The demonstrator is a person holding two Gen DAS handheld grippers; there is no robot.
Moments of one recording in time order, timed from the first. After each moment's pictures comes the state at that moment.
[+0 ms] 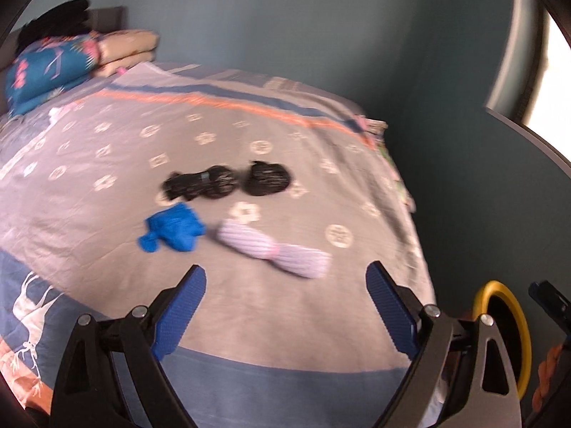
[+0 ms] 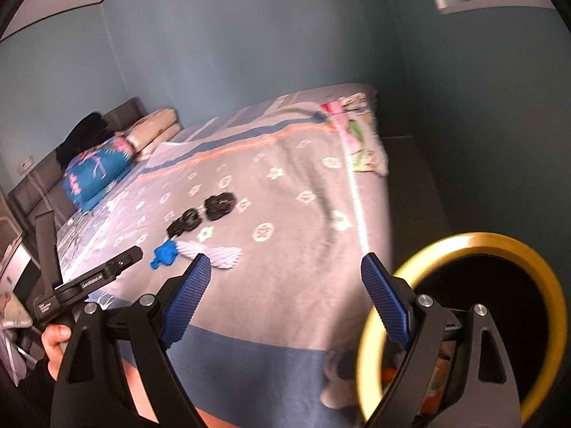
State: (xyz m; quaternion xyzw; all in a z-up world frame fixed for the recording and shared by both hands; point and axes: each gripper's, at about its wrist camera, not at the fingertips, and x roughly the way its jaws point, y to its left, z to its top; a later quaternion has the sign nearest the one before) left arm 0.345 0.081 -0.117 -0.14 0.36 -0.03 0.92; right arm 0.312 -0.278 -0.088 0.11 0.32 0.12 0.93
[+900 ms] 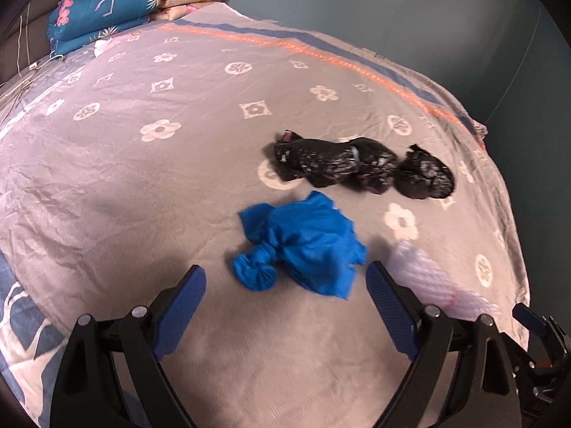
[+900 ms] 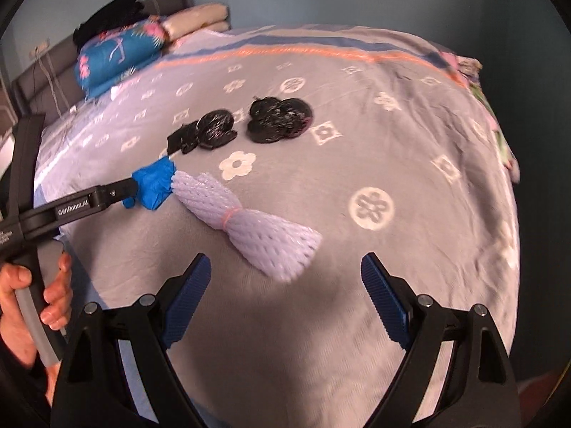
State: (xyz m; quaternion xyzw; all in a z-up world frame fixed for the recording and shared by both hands) left arm 0.448 0.194 -0.222 -0.18 0.43 0.08 0.88; right arm 0.475 -0.075 -0.211 -0.06 0.43 0.20 0.88
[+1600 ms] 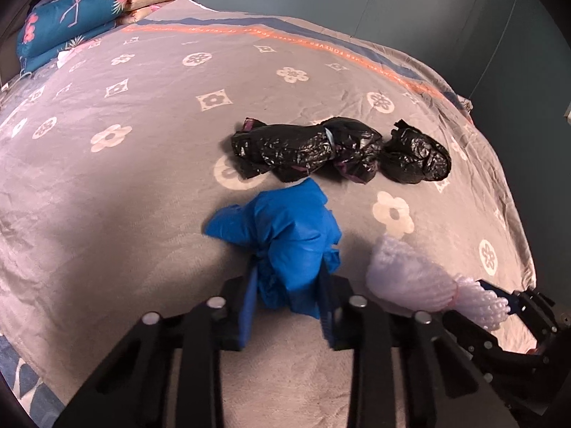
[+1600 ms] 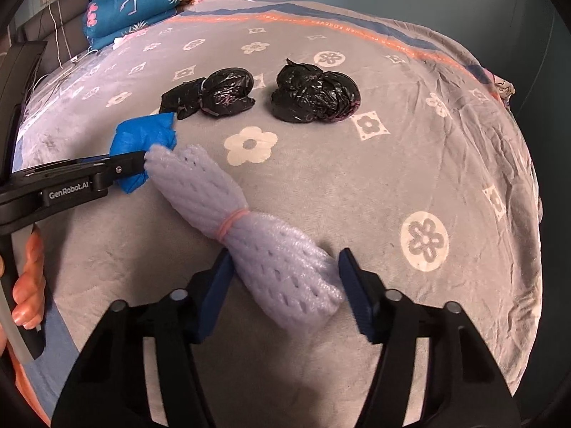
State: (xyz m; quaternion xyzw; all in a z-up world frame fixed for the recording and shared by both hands) left arm 0.475 0.178 -0.237 -0.15 0.44 0.03 0.89; right arm 0.505 -0.023 -0.248 -0.14 0.45 0.21 0.86
